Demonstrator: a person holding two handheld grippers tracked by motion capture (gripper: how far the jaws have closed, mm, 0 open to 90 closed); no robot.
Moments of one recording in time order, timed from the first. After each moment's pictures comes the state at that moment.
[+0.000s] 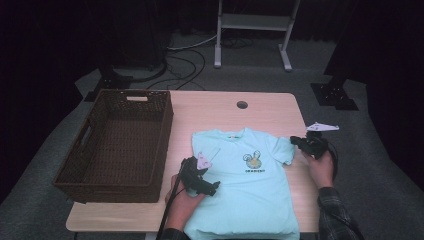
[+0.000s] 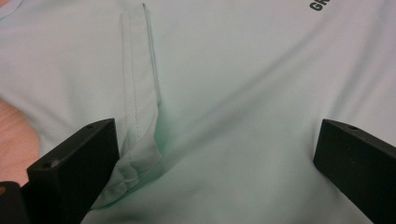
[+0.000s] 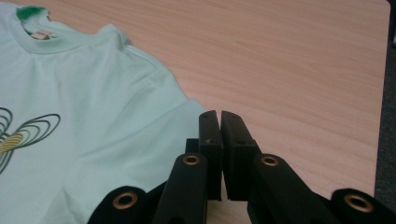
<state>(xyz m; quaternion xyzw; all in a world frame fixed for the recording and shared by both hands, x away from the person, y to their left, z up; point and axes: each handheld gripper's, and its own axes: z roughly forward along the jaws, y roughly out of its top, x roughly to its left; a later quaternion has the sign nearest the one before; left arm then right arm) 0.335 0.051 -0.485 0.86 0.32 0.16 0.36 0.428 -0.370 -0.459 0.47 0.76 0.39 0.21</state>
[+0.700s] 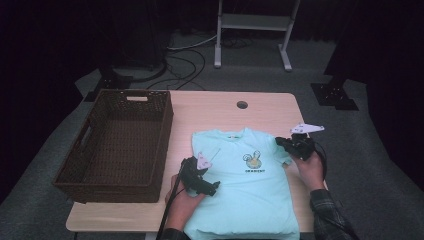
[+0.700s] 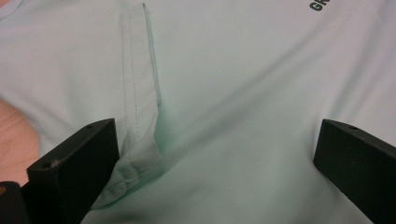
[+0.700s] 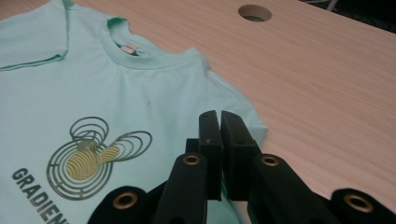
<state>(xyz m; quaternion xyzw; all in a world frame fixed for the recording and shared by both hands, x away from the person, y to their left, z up) 0.335 0.051 -0.485 0.86 0.32 0.16 0.36 0.412 -0.313 -0.440 0.39 0.80 0.40 0.21</state>
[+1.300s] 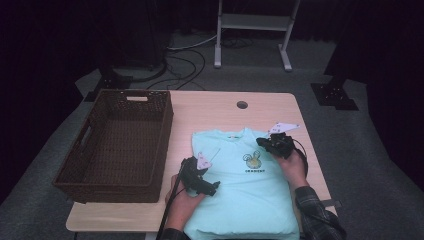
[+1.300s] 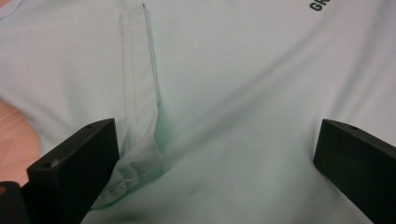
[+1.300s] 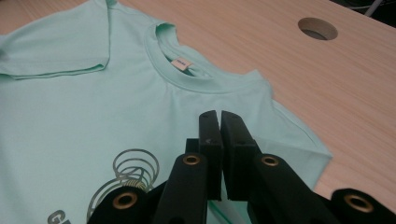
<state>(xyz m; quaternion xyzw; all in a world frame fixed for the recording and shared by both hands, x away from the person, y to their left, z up) 0.335 0.051 -0.485 0.86 0.32 0.16 0.36 0.423 -0.256 -0.447 0.35 0.83 0.39 0.19</state>
